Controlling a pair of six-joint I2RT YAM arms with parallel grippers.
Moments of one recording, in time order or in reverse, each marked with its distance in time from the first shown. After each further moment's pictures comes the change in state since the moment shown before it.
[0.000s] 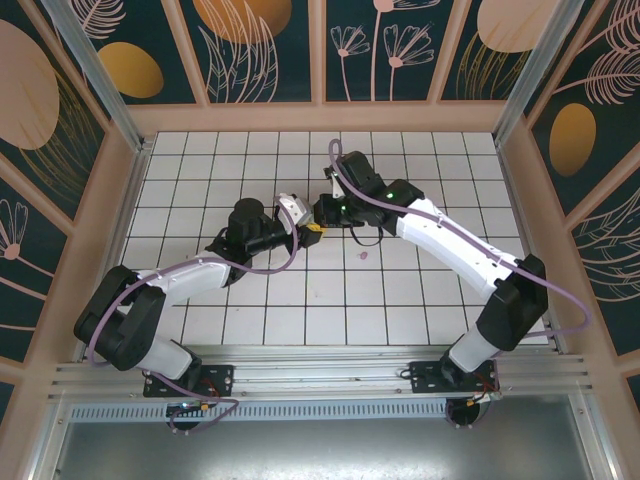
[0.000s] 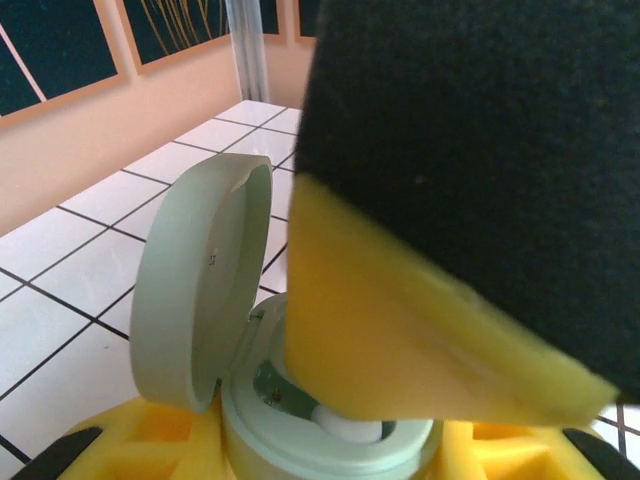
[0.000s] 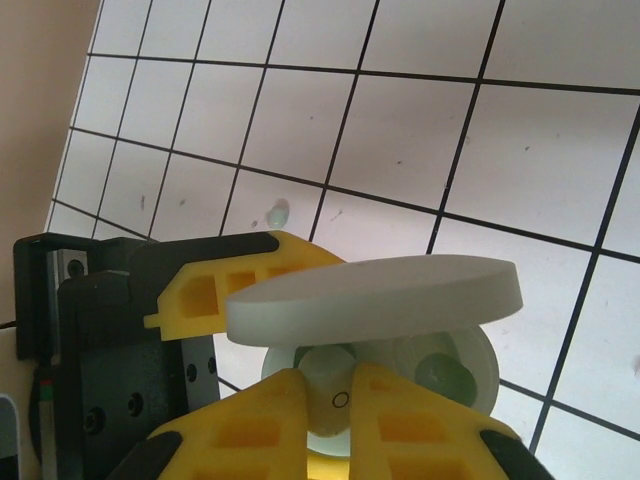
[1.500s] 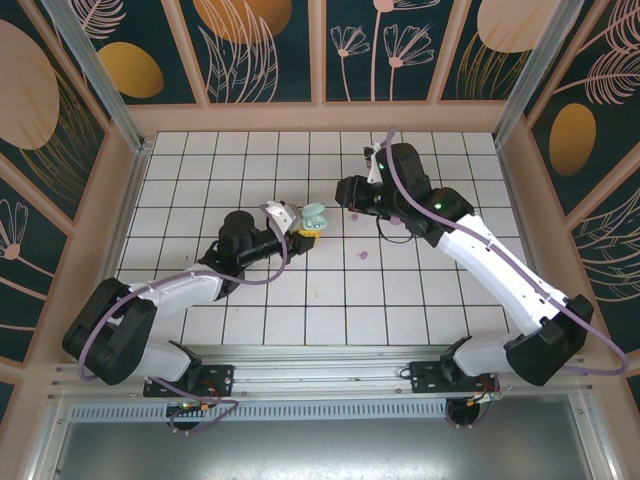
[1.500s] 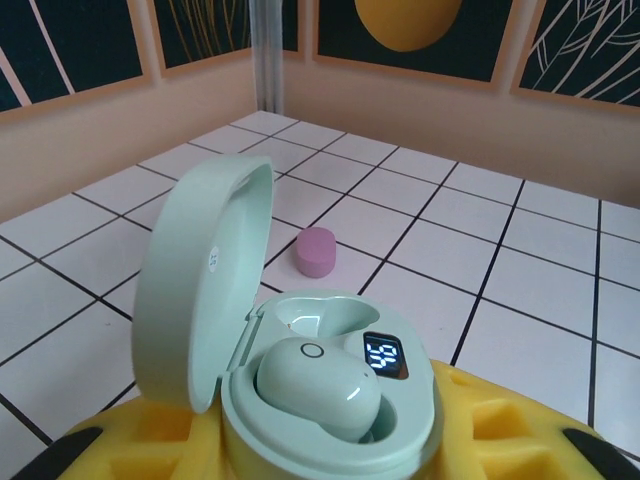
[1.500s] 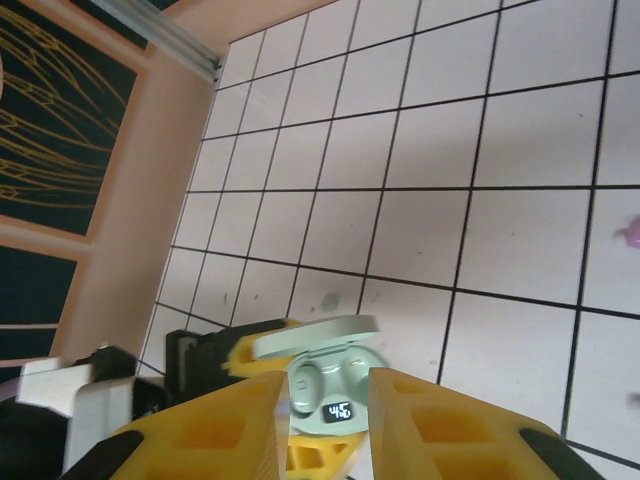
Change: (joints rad) left arm 0.000 -0.089 -0.132 0.101 -0.033 -0.110; right arm -0.119 -0.248 -0.118 0.127 -0.018 0.112
